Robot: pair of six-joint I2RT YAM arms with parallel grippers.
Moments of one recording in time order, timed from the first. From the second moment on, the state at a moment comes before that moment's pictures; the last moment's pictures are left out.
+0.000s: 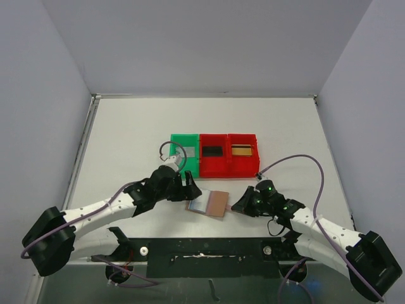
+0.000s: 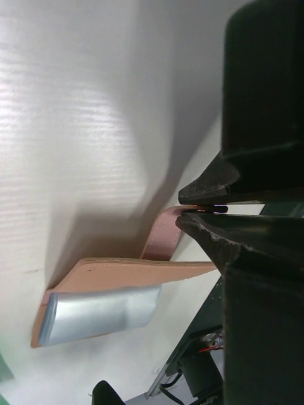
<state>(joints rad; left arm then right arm) -0.84 1.11 0.52 -0.06 -0.01 -0.85 0.63 0.90 0.24 -0.14 -0.19 0.98</state>
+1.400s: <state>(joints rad) -0.92 1.50 0.70 -0.03 0.21 -0.84 0.61 0.91 0.18 -0.09 -0.18 1.07</state>
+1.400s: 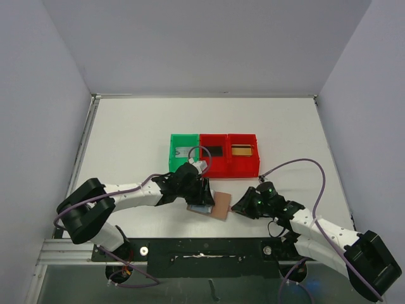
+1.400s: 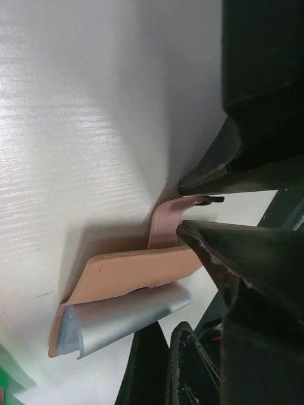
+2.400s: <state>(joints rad) -0.92 1.55 0.67 0.20 0.36 -0.91 0.62 1.13 0.55 -0.26 -0.12 0.97</state>
